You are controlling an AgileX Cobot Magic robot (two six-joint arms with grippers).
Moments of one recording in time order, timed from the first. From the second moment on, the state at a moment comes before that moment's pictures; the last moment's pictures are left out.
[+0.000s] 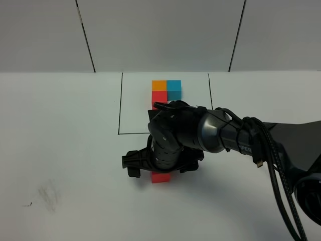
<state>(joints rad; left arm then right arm) -0.03 -0.01 -0.51 -0.20 1.08 0.11 0.78 2.18 -1.55 -0.11 0.74 0.74</state>
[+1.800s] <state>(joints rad) -0.03 -0.01 -0.51 -0.20 1.08 0.11 0.17 1.42 -1.55 -0.57 1.21 0.24</state>
